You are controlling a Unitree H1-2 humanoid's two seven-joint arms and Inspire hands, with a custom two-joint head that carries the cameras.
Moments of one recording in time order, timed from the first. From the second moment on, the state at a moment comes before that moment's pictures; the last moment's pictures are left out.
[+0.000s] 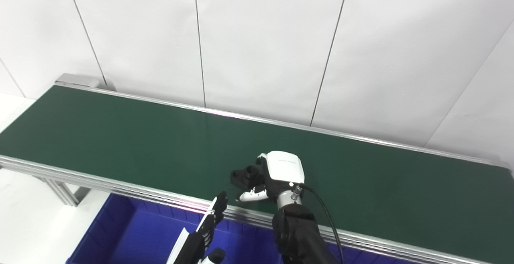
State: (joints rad) left arm 0.36 -0.09 -0.28 -0.11 0.23 -0.29 0.04; right arm -0.56 -0.01 0.62 0.52 -0.95 0.38 -0.03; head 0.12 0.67
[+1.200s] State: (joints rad) left arm 0.38 -0.09 -0.29 -0.16 0.22 -0.24 0.04; right arm -0.48 -0.09 0.58 0.44 -0.88 0.36 -0.20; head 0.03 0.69
